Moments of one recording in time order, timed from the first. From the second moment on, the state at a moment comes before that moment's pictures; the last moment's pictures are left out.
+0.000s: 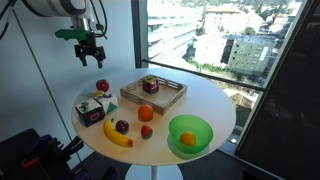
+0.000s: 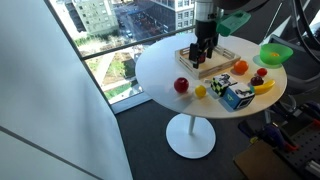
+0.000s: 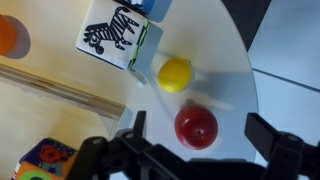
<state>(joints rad) 0.21 0.13 0.21 -2.17 -0.05 2.25 0.13</state>
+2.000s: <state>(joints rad) 0.28 0.44 0.16 -1.98 -0.09 2.37 0.13</state>
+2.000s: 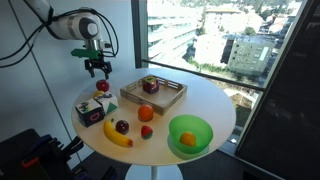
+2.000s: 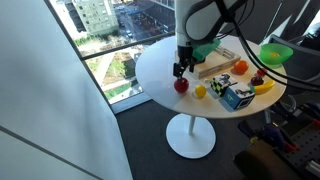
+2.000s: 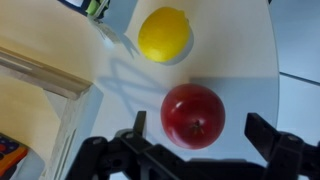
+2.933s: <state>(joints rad) 0.28 0.46 0.16 -1.98 -0.09 2.37 0.13</state>
